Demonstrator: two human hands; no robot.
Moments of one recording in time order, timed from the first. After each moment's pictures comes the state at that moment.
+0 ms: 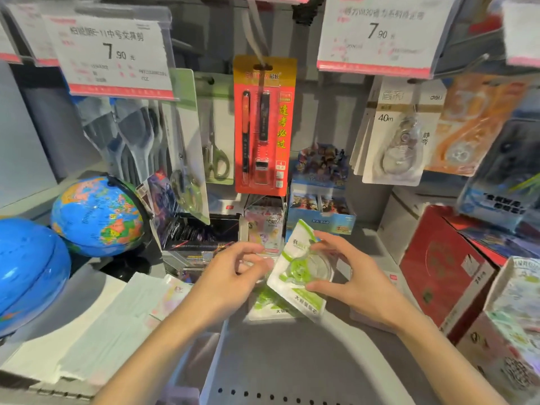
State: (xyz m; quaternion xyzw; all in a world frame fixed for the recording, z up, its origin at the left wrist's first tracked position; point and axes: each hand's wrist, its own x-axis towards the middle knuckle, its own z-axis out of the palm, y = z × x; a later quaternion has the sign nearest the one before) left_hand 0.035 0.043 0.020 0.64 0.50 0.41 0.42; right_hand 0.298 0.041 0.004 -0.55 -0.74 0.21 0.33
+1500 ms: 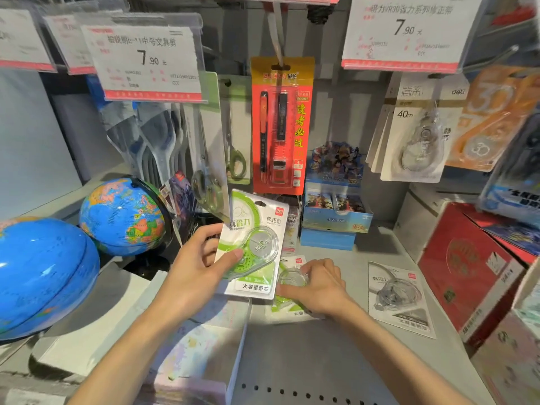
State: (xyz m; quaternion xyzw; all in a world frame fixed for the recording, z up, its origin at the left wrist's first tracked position) left_hand -0.029 0.052 0.013 0.59 0.43 0.54 0.42; right_hand 0.203 0.074 -0.032 -0.74 -0.62 0.21 0.16
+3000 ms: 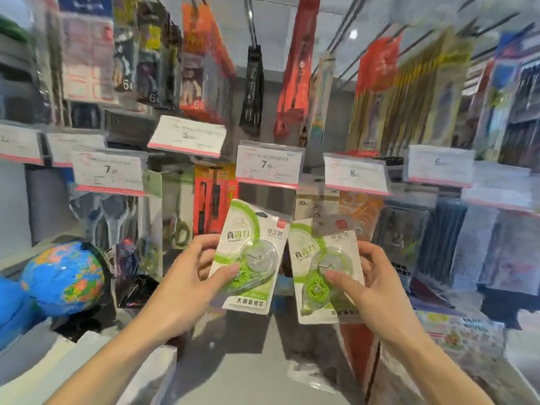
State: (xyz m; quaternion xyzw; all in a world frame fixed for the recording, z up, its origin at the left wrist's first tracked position) left_hand 0.072 -0.002 0.116 0.66 0.35 0.56 0.35; right_hand 0.361 -0.046 0.126 -0.47 -0.59 0.25 0.60
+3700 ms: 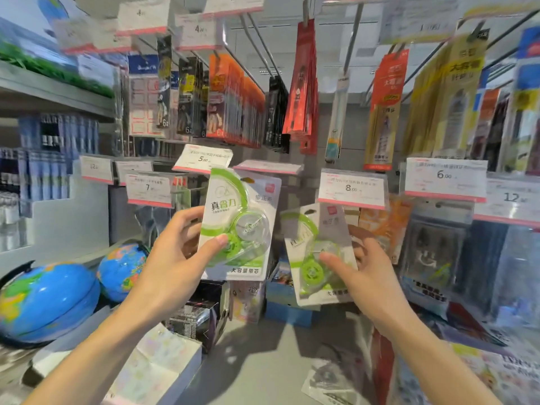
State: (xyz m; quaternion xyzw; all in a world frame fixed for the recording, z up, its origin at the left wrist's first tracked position) left_hand 0.067 -0.058 0.164 0.64 0.36 0.66 0.19; right_hand 0.363 -0.014 0.153 -0.42 -0.66 0.24 0.57
